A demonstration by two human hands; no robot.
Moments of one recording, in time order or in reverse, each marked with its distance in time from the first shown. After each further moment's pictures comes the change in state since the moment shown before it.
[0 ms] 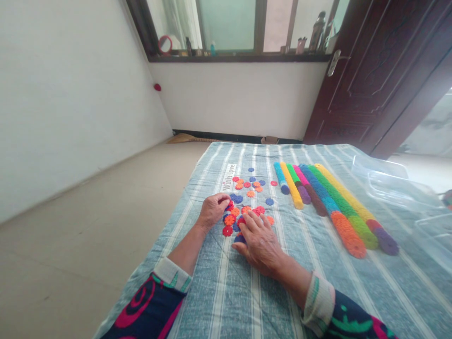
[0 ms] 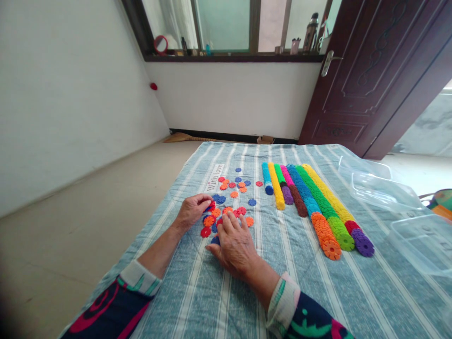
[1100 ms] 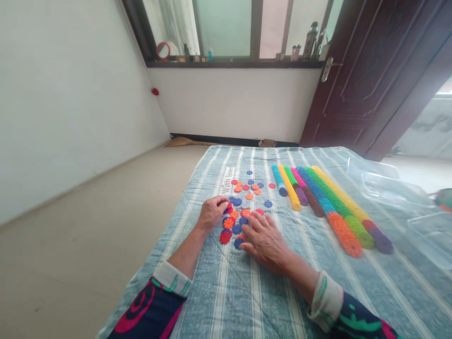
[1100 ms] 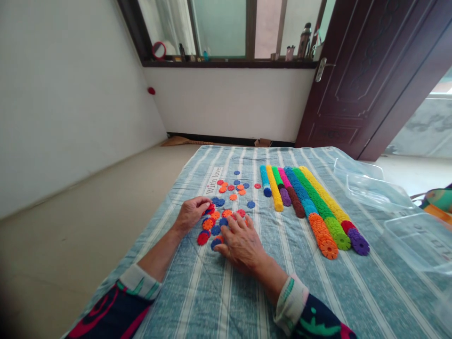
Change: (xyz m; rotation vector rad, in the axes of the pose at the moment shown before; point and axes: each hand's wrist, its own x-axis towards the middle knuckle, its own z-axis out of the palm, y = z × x) left_hand 0.000 -0.002 -0.002 0.001 0.011 0.009; right_hand -0.003 0.017 -0.014 -0.020 -0.093 -0.020
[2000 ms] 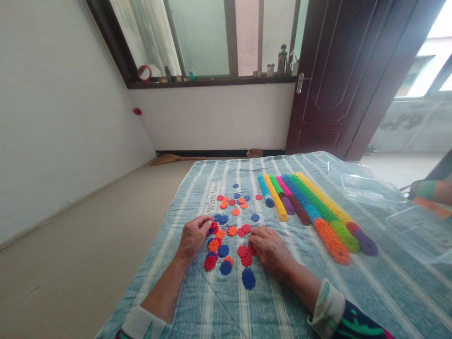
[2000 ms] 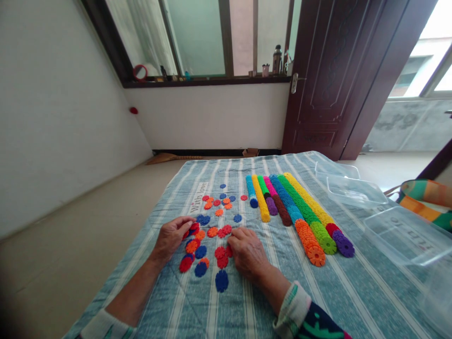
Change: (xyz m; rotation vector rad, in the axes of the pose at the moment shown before) left_hand 0.004 -0.004 -0.006 -0.068 0.031 -0.095; right_hand -0.007 0.045 0.004 0.180 0.243 0.061
